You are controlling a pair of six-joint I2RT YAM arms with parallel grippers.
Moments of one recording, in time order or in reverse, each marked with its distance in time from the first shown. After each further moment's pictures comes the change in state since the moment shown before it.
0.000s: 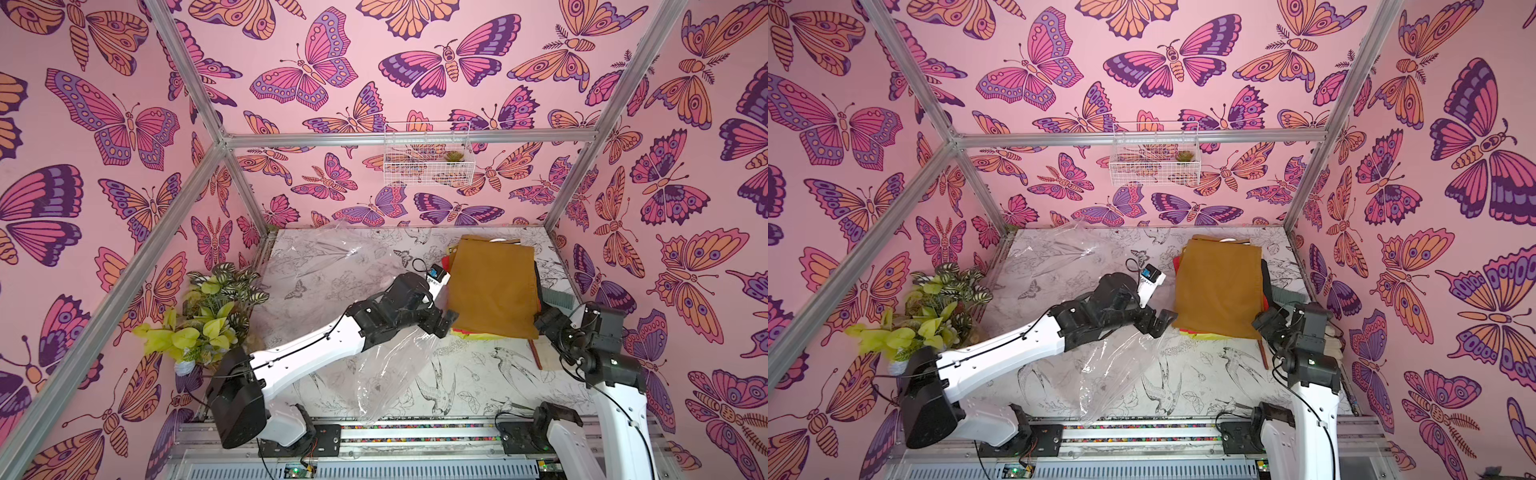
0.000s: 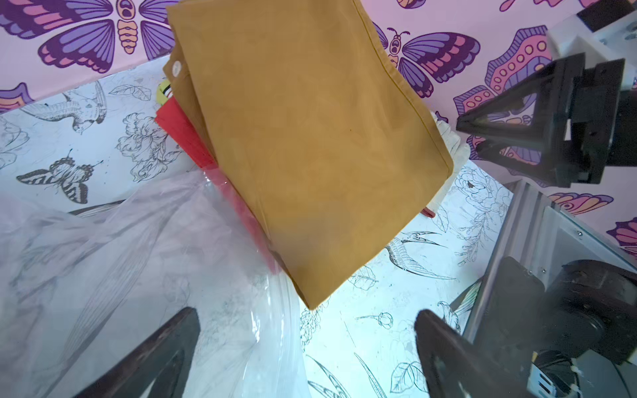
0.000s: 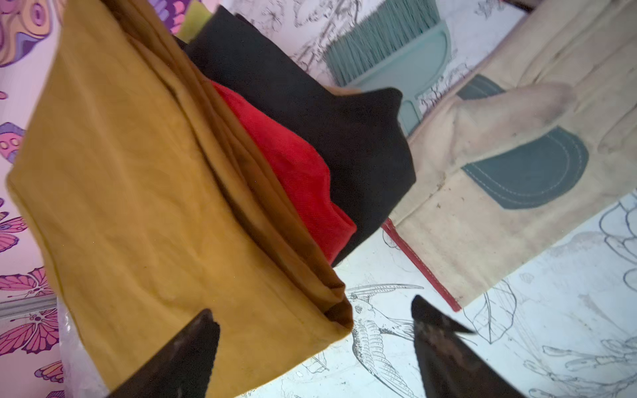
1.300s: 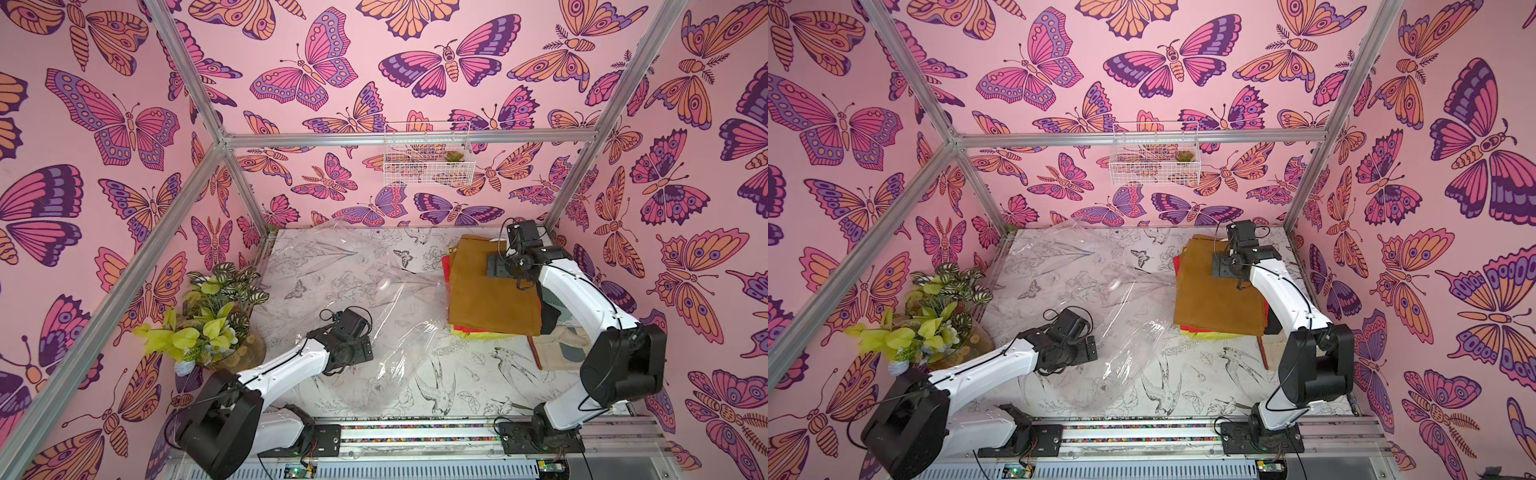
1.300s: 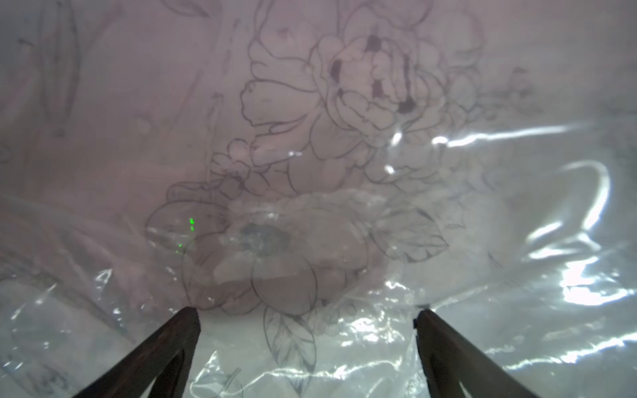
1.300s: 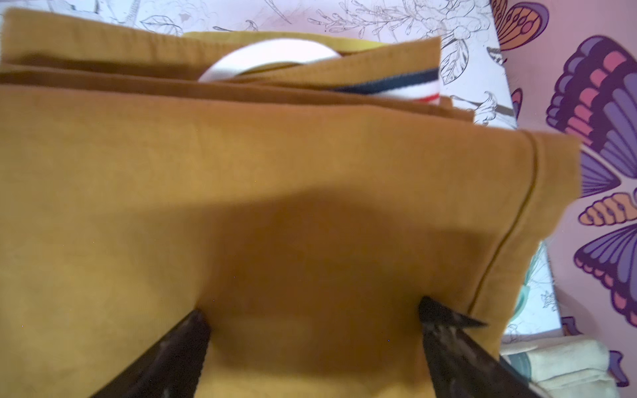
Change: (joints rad) left arm 0.393 -0.069 -0.554 -0.211 -0.143 -0.526; right arm 0.427 0.961 0.651 0.080 0.421 -0.414
